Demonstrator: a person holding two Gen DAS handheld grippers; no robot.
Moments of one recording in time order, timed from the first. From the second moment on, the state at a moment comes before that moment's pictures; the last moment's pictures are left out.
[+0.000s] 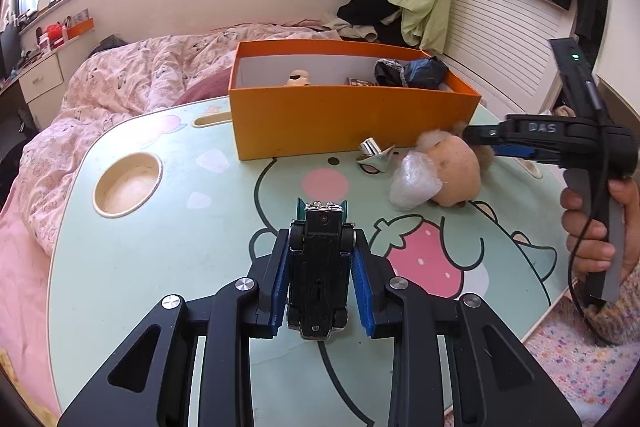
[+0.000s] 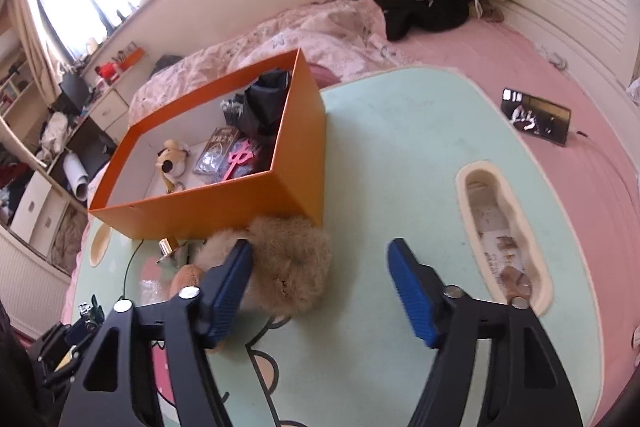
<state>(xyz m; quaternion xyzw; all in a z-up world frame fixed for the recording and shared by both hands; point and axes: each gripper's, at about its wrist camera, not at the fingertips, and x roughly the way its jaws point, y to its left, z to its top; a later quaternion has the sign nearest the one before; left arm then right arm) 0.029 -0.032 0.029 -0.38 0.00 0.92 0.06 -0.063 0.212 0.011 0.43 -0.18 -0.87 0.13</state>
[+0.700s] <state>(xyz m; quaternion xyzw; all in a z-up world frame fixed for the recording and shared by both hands) -0.042 -0.034 0.097 -0.34 -0.02 0.94 0.08 -0.062 0.191 0.087 0.35 -0.14 -0.91 0.15</state>
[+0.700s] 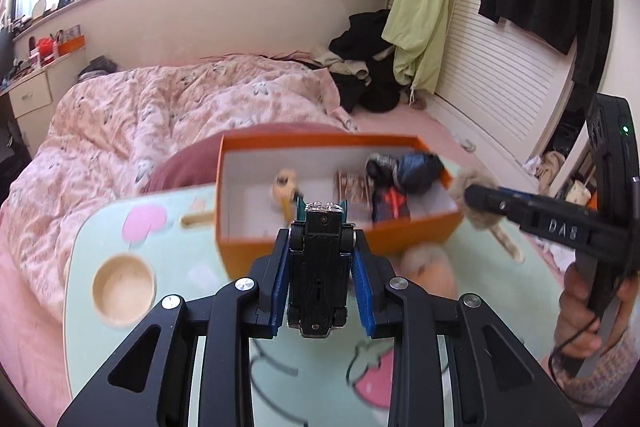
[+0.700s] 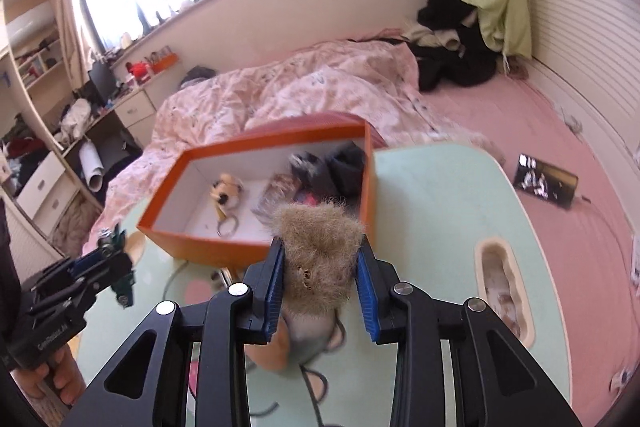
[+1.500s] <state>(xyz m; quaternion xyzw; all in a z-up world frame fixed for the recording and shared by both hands) -0.021 -0.025 0.067 -0.39 -0.03 0.92 0.06 -0.022 0.169 0.063 0.33 -0.05 -0.94 0.11</state>
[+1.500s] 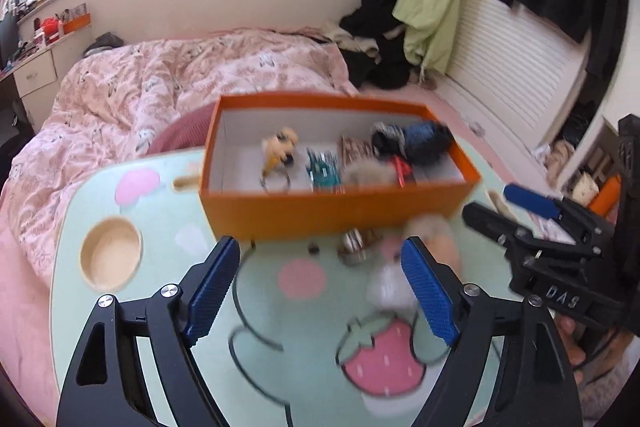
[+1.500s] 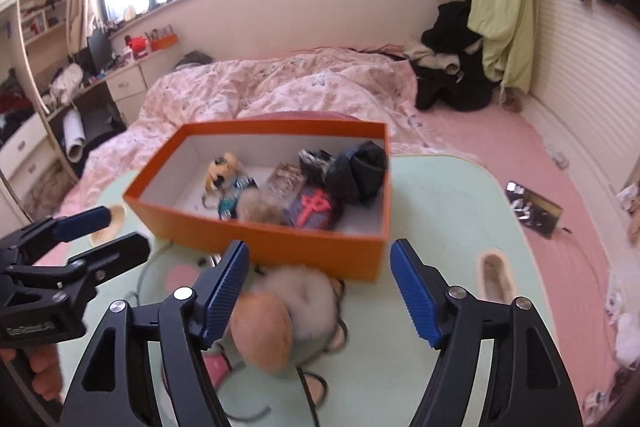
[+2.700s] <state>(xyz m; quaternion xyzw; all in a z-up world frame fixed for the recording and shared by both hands) 0.015 0.003 -0.004 -0.43 0.02 0.90 -0.01 0.009 0.169 -0.012 0.41 -0.03 -0.91 0.08</state>
